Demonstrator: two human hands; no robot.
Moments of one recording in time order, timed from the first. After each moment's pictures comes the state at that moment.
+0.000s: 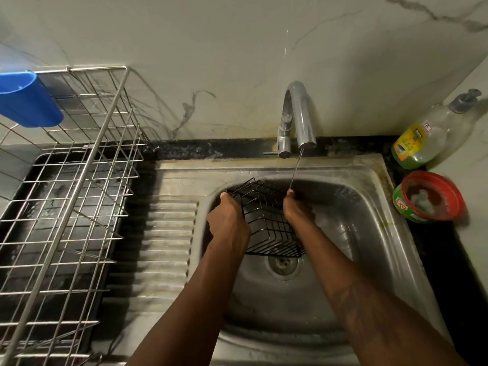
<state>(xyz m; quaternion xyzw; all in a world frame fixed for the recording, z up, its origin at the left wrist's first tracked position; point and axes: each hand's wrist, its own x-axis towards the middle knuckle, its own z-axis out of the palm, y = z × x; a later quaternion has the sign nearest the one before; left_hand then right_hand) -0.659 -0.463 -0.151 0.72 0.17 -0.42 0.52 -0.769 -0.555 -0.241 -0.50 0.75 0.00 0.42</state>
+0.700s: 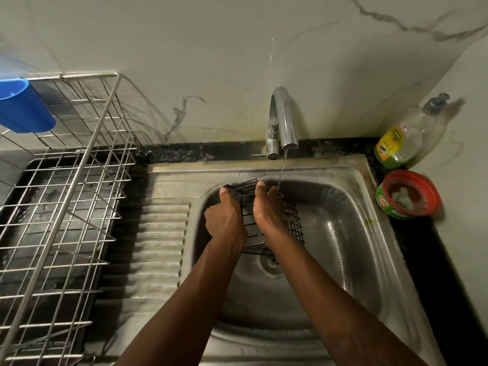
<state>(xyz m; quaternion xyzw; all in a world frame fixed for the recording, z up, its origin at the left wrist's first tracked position) -0.678 -0.467 -0.148 0.79 0.13 -0.34 0.49 -0.742 -0.504 -0.172 -0.54 0.66 -0.10 0.52</state>
